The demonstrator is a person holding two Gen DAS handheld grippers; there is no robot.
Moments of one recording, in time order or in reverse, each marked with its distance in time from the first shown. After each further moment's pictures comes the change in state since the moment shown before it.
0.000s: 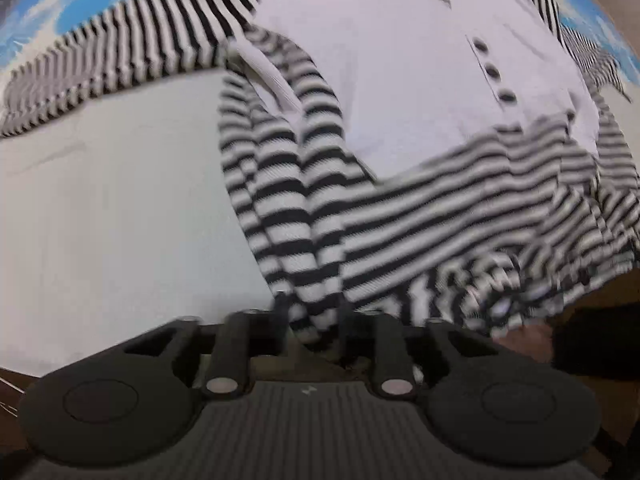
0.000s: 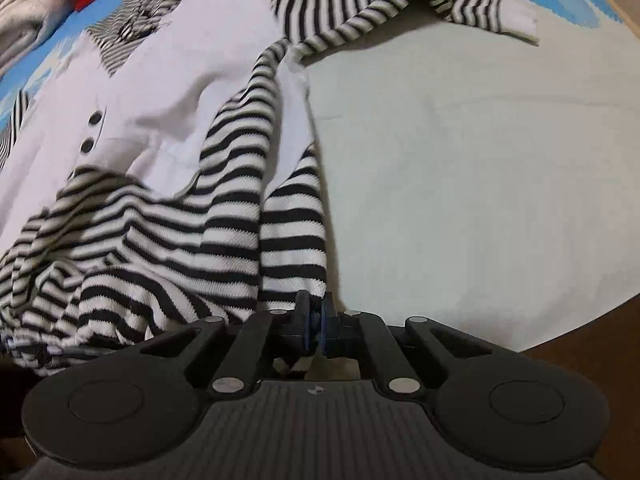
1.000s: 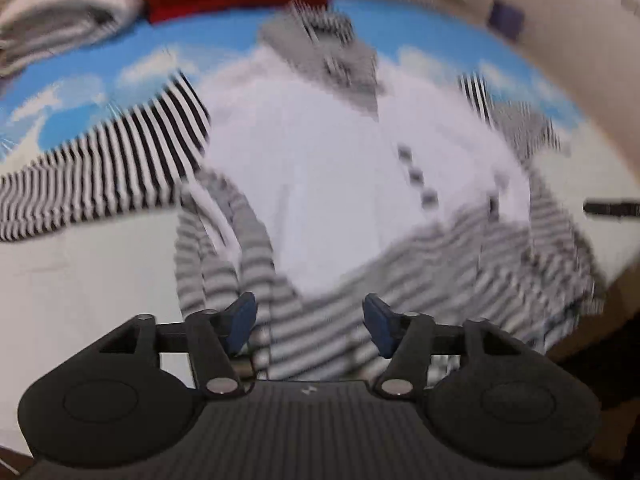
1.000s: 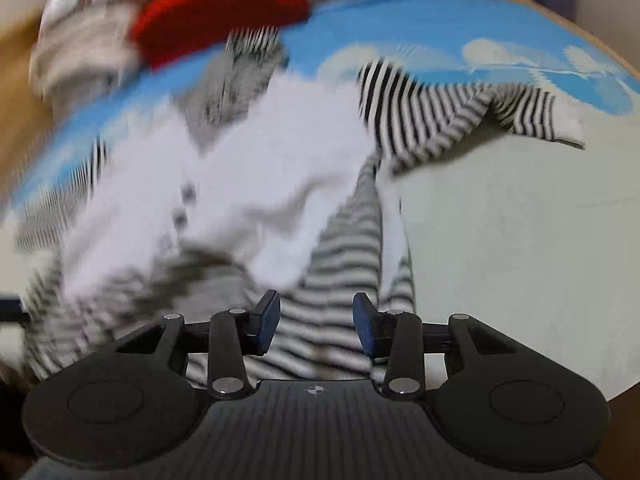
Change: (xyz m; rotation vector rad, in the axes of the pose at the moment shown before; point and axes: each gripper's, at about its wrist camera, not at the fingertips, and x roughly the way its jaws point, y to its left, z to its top) left arm -0.057 -0.030 0.001 0.063 -0.363 -0.096; right arm -0.044 0.042 -0.003 -0.066 -0.288 0.162
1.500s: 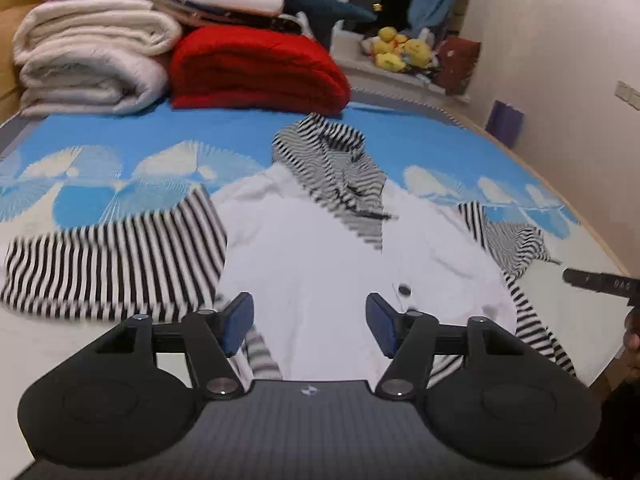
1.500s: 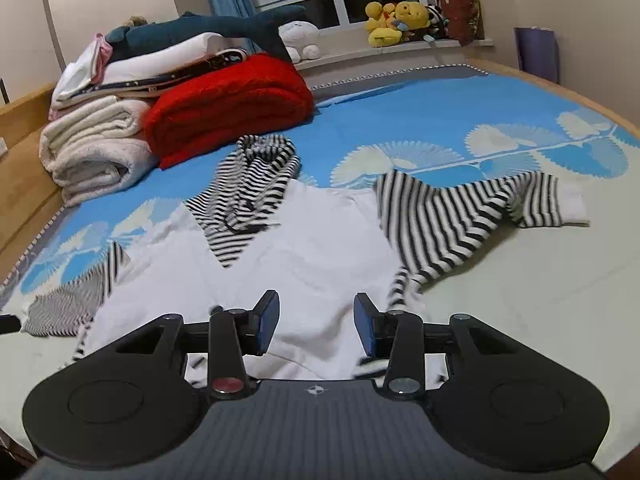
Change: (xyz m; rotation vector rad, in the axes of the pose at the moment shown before) left arm -0.031 0.024 0.061 -0.070 -0.261 -0.040; right arm -0.002 0.032 0.037 0.013 -0.262 0.024
